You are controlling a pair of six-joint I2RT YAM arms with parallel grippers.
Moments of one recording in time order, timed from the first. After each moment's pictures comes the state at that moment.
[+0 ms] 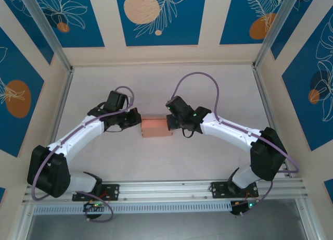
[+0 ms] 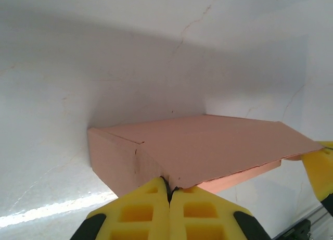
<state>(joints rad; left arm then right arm) -0.42 1.33 0.94 -0.54 0.35 -0.68 0.83 1.51 1.12 -0.59 0.18 0.50</state>
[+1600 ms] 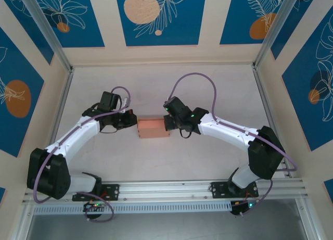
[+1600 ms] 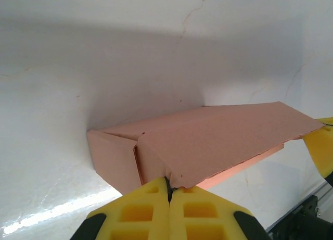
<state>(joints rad) -0.32 1.32 0.91 -0.58 0.45 -0.50 0.84 1.53 1.12 -0.54 0.16 0.50</state>
